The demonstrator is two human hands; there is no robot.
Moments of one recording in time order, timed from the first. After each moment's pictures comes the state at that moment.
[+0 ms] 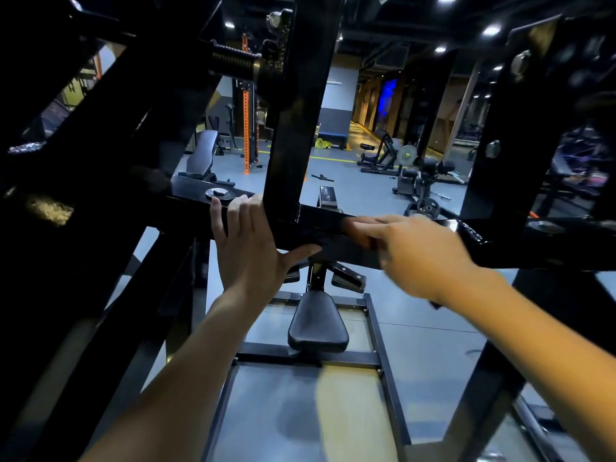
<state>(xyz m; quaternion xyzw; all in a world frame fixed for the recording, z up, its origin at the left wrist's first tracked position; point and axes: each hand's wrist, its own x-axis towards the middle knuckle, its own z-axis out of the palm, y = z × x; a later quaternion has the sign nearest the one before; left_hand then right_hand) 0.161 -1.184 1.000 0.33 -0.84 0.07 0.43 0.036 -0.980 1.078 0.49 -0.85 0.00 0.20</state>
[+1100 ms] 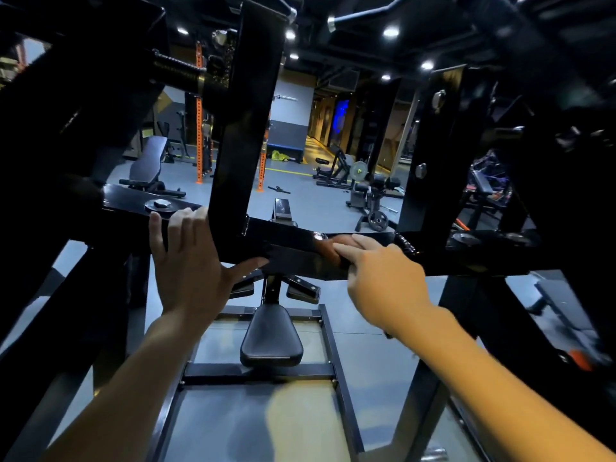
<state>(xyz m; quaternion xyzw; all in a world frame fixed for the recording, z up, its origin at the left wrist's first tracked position) 0.159 -1.182 0.997 0.33 -0.83 0.07 0.45 0.040 -0.947 1.060 0.38 -0.90 0.06 0.21</state>
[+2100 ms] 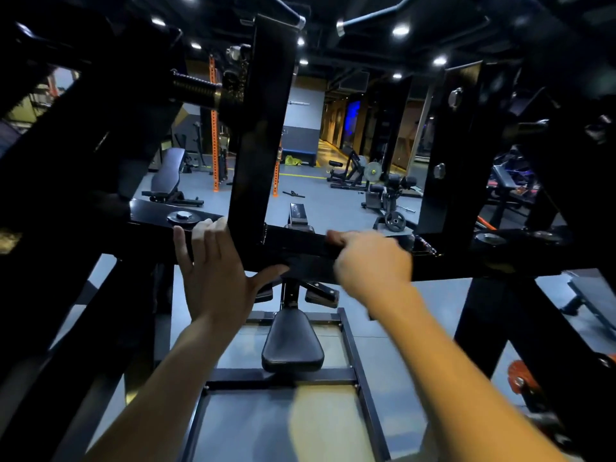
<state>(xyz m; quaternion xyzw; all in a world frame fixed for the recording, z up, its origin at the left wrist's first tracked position) 0.158 -1.178 0.995 0.34 -0.83 0.08 0.44 0.042 -1.009 1.072 0.29 -0.94 0.14 0.14</state>
